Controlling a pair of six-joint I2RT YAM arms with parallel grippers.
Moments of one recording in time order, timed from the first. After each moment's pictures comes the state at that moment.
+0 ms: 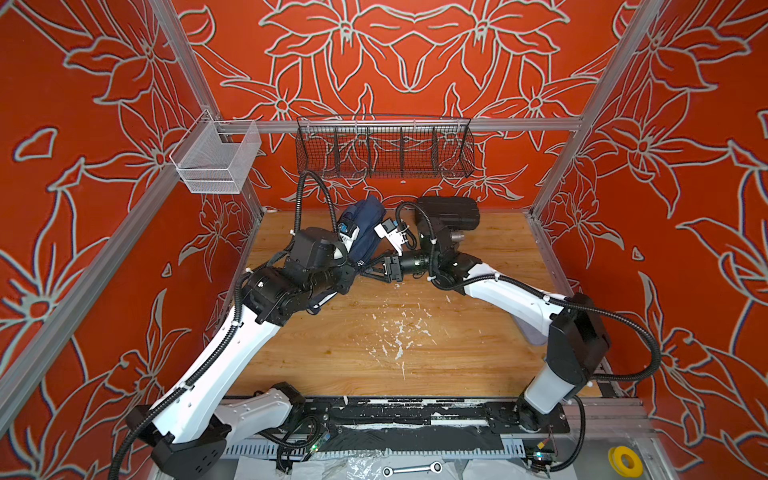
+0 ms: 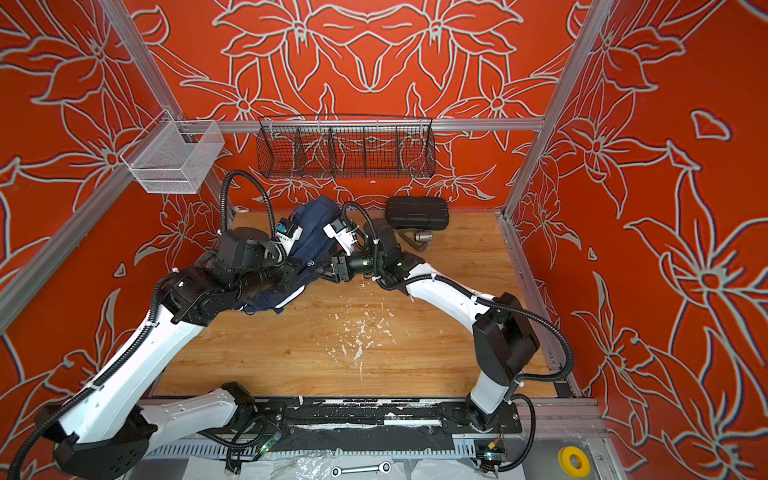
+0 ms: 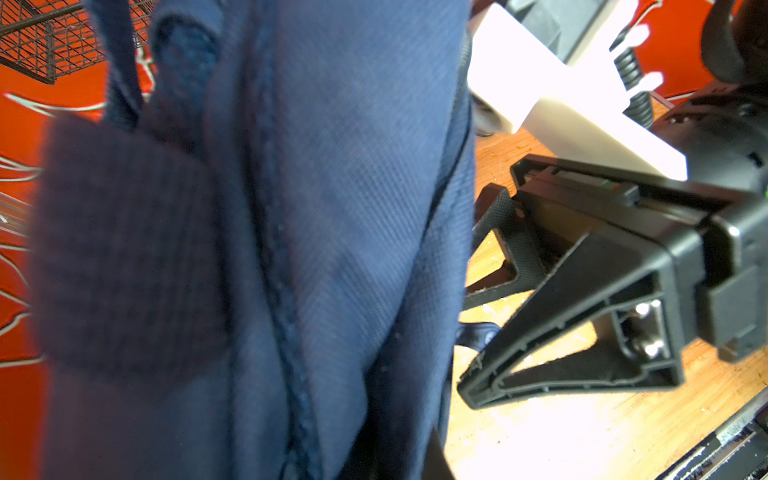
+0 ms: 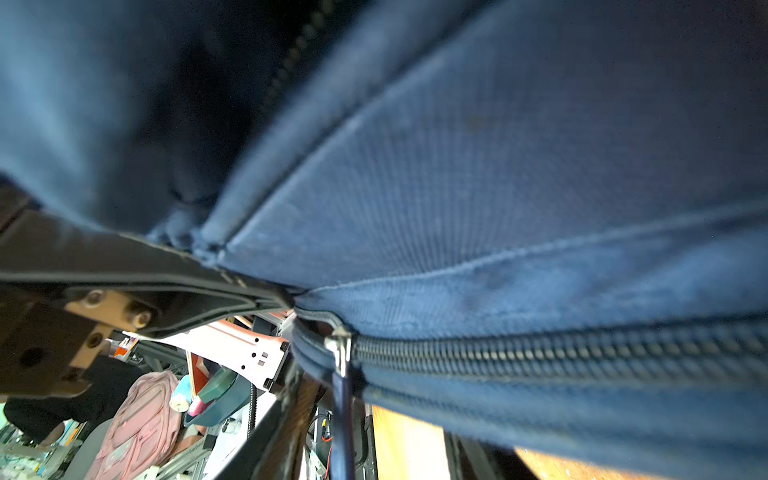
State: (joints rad) left arm -0.54 1.11 1.41 -0.94 -0.12 -0.01; right arm 0.71 1.68 1.33 0.07 -0.87 0.51
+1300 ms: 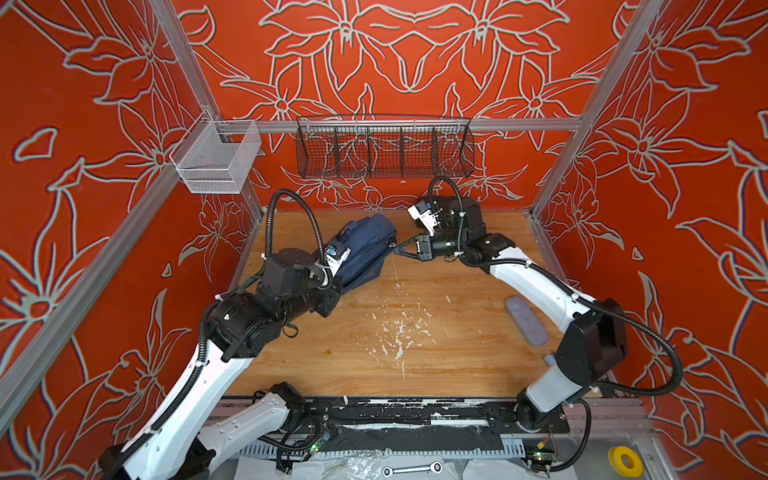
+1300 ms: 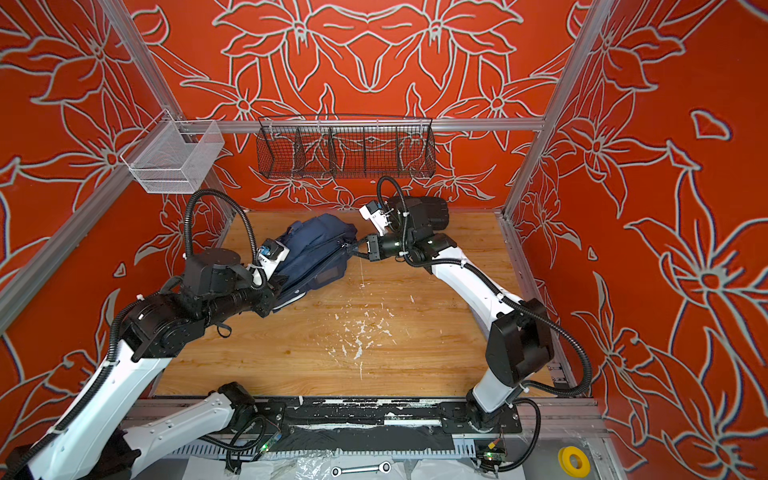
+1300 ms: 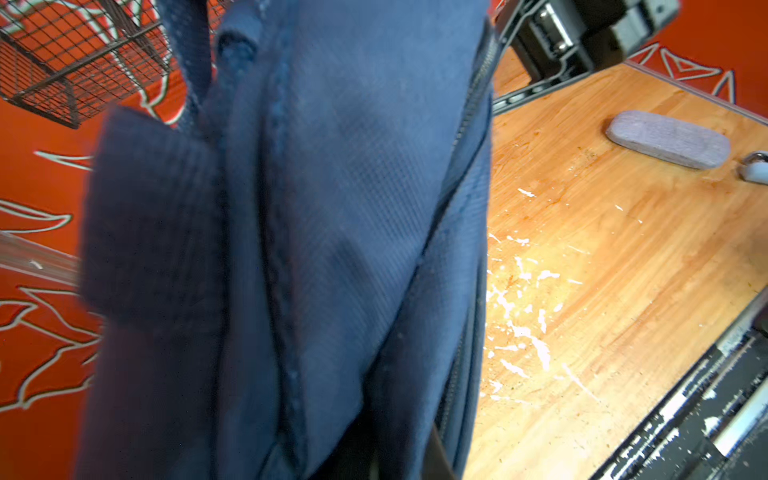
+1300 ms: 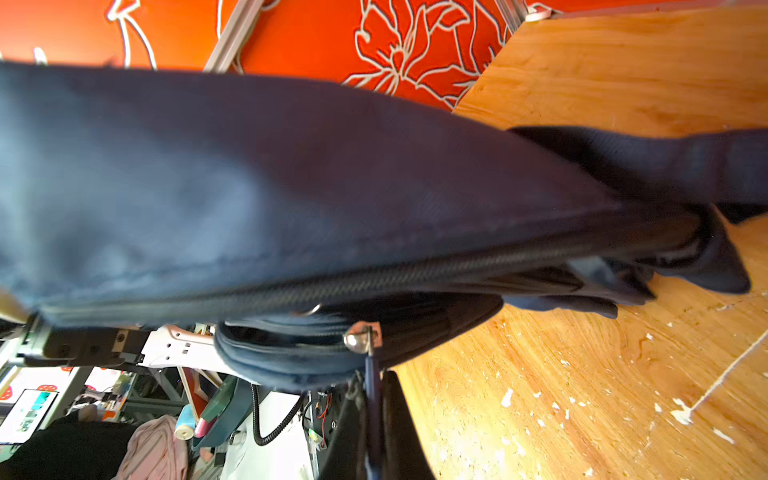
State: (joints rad) left arm -0.54 0.92 1.34 -1.02 -0.08 0.15; right arm 0.47 1.65 1.44 -0.30 -0.92 0.42
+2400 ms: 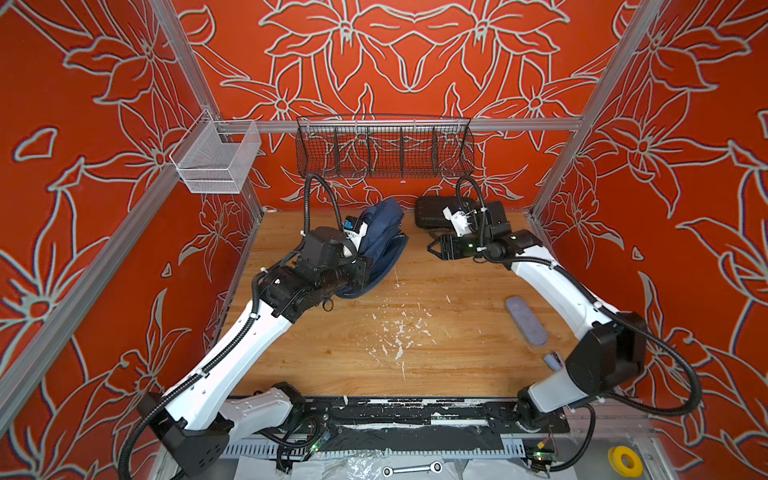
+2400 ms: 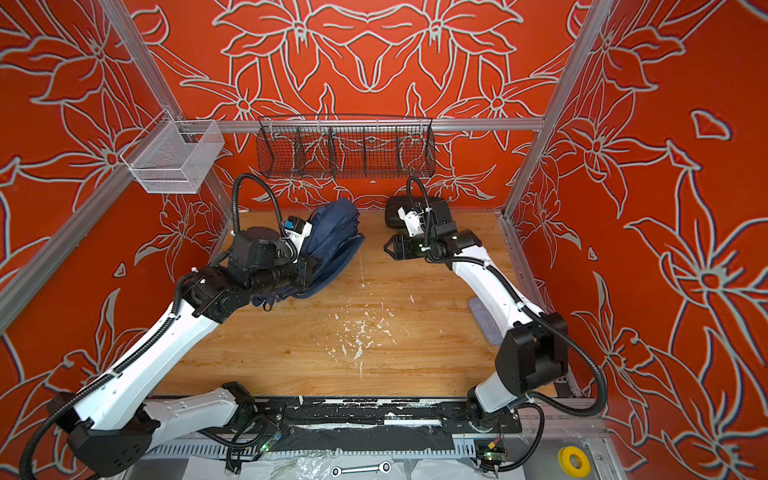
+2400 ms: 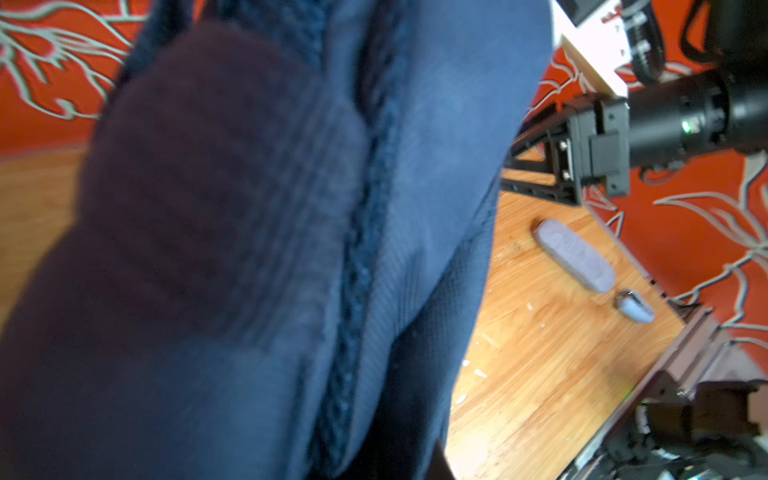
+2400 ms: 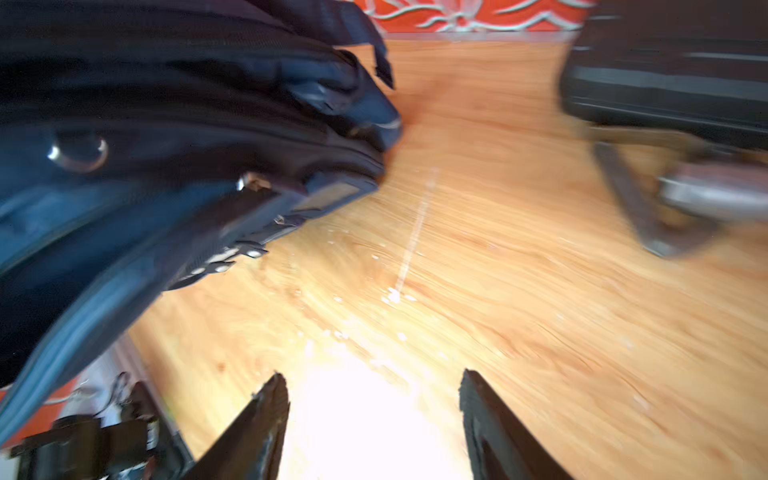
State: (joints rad) left arm -0.55 1.16 1.32 -0.72 0.08 -0.27; right arm 0.32 1.50 1.38 -0.63 -0.40 0.22
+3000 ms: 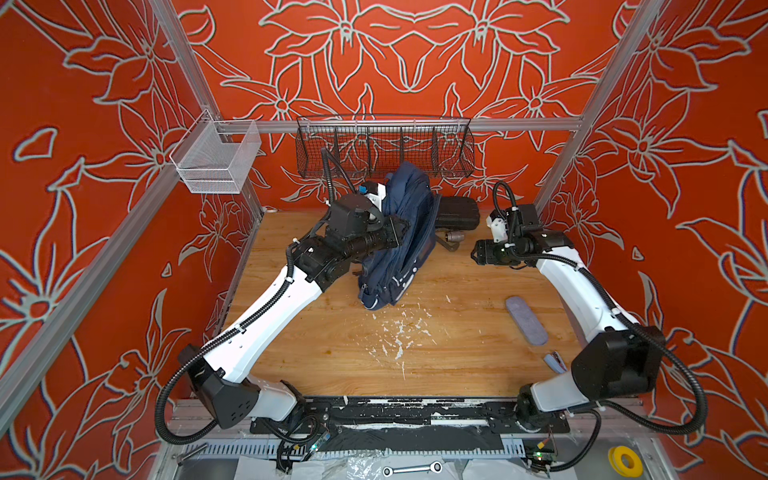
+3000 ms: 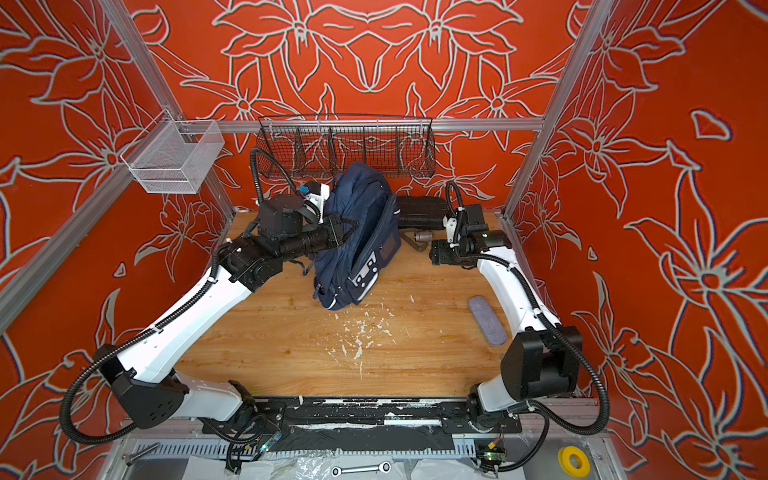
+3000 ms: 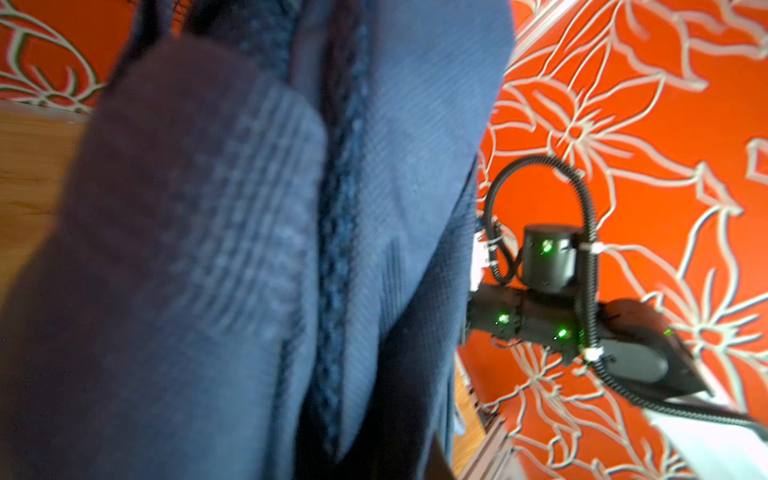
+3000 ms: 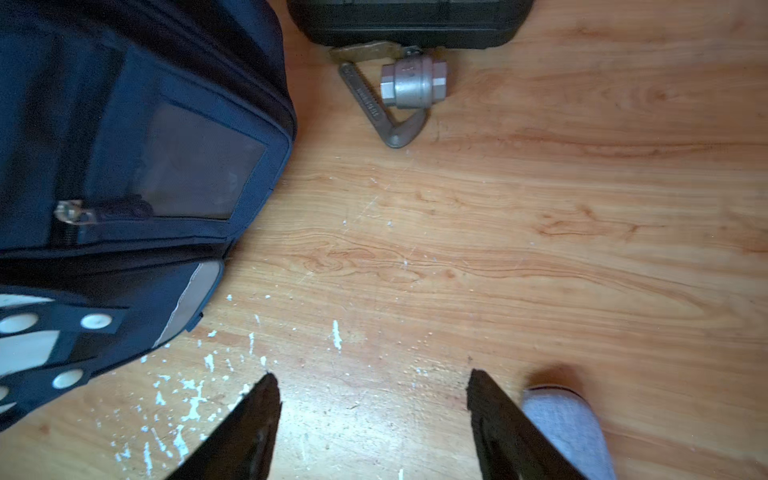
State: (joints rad) left arm -0.60 1.39 1.56 -0.44 0.14 -0.74; right arm 0.10 1.49 1.39 -0.88 -0.11 0.09
